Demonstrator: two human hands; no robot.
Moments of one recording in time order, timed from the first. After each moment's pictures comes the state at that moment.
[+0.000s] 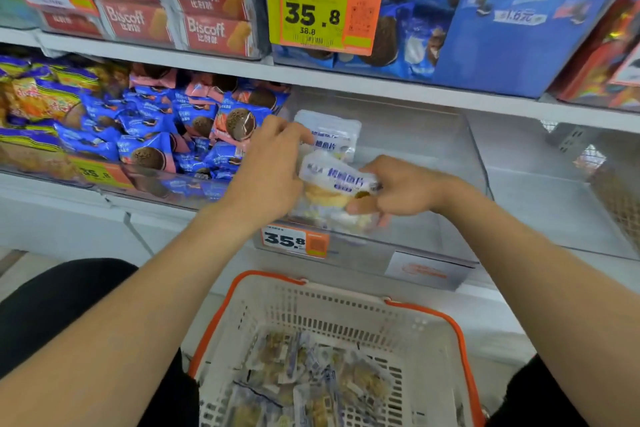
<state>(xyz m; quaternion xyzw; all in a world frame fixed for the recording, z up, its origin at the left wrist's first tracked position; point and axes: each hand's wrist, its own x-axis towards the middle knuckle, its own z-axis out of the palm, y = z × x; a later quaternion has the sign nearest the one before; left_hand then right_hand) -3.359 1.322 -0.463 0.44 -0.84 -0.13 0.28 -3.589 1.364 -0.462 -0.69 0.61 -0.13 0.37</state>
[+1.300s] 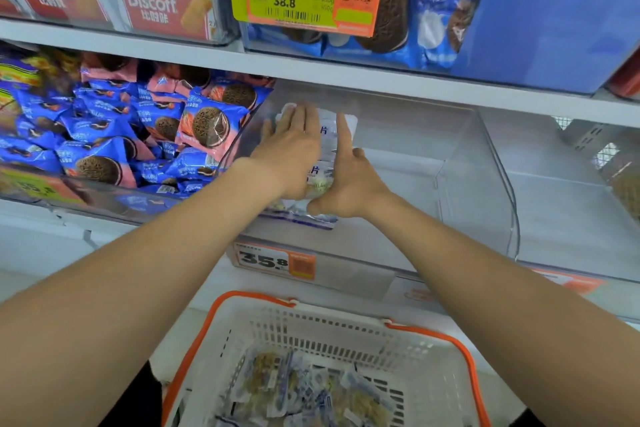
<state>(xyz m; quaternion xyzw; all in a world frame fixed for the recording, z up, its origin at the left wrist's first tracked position) -3.425 1.222 -0.493 0.45 -0.89 0.02 -0.02 -3.559 1.283 -0.525 -0.60 0.73 -0.22 0.23</state>
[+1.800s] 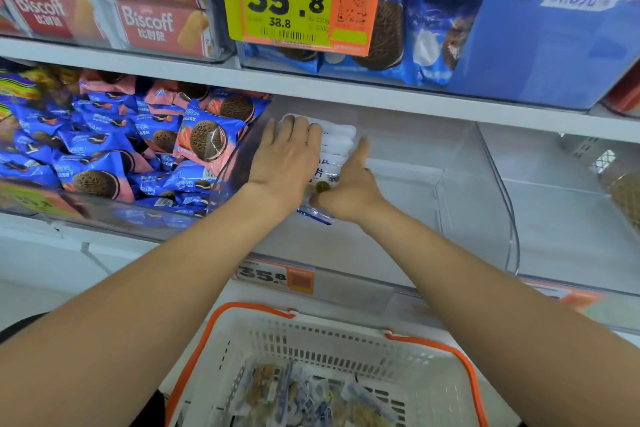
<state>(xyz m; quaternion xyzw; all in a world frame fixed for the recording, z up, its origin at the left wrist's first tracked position) -3.437 1.230 -0.496 0.46 -0.87 0.15 0.05 -3.556 1.269 -0.536 -0.48 0.76 -0.32 0.29</state>
